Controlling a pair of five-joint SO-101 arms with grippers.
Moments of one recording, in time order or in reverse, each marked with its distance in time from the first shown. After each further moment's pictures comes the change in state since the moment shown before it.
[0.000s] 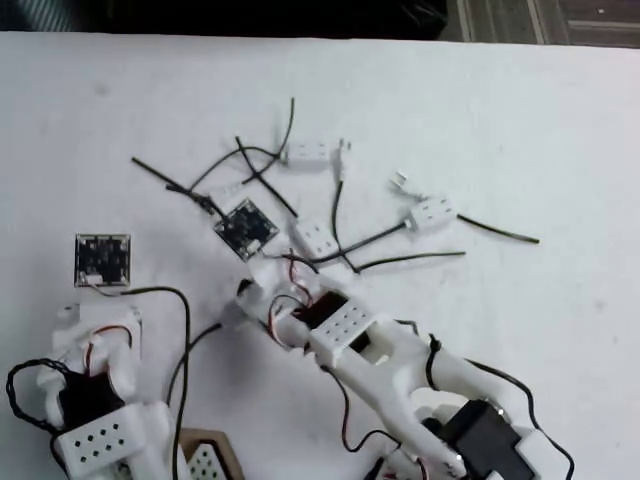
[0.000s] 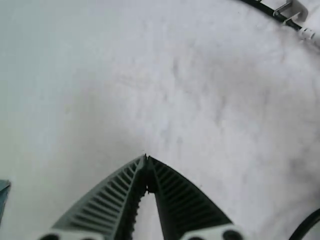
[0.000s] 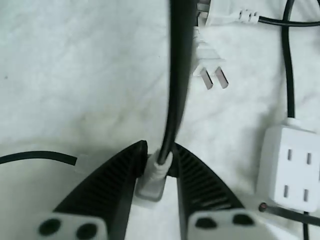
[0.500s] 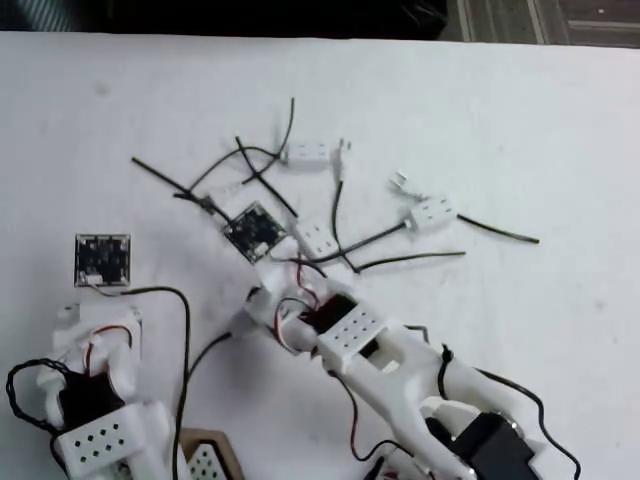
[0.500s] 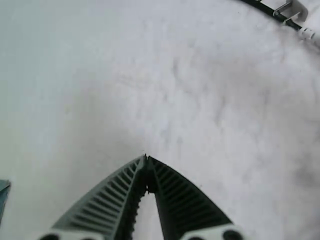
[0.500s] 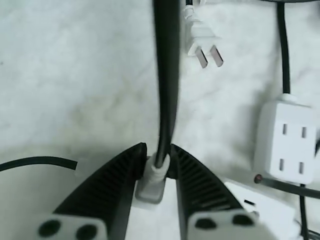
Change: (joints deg) left arm 0.0 0.0 0.0 0.0 0.0; right arm 0.4 -6.2 0.8 5.7 -1.6
